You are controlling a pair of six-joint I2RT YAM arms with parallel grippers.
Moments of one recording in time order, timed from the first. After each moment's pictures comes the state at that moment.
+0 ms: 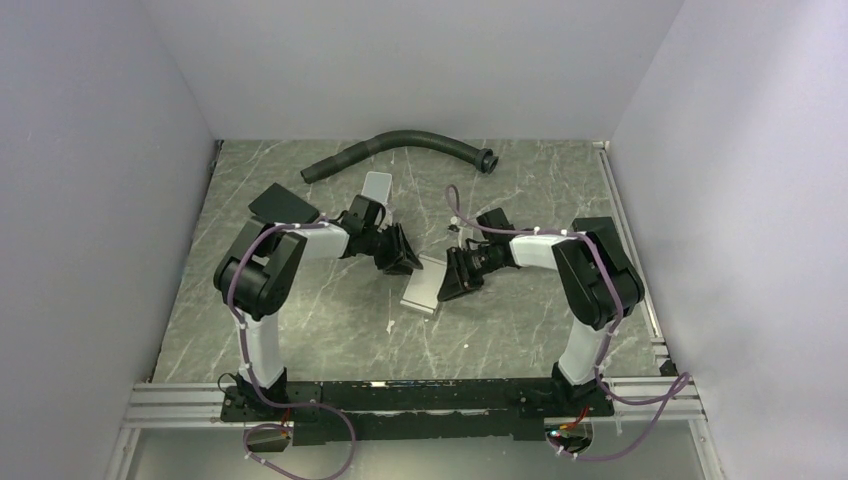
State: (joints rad) left arm -0.48 1.93 1.05 -0.04 0.58 -0.84; right arm 0.42 1.81 0.89 -0.23 -0.87 0.21
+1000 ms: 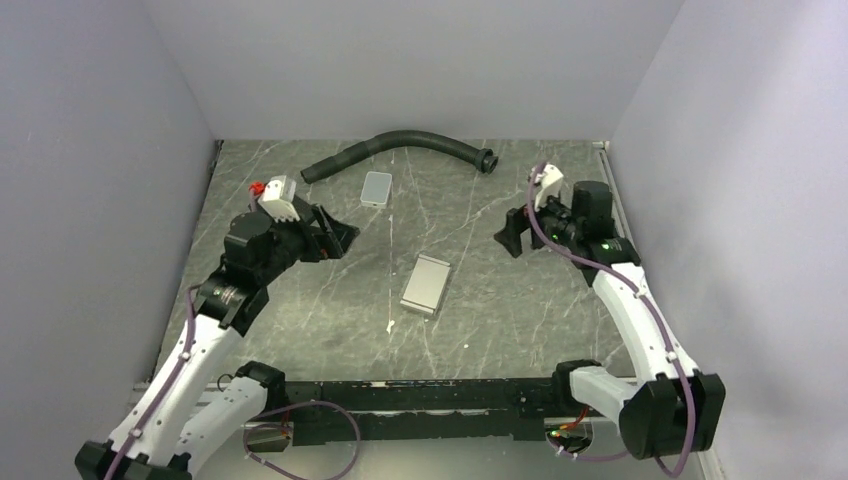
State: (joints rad) left arm -0.35 0.82 0.79 -0.25 0.20 -0.54; right arm 0.13 1.09 0.91 -0.38 -0.56 -0.24
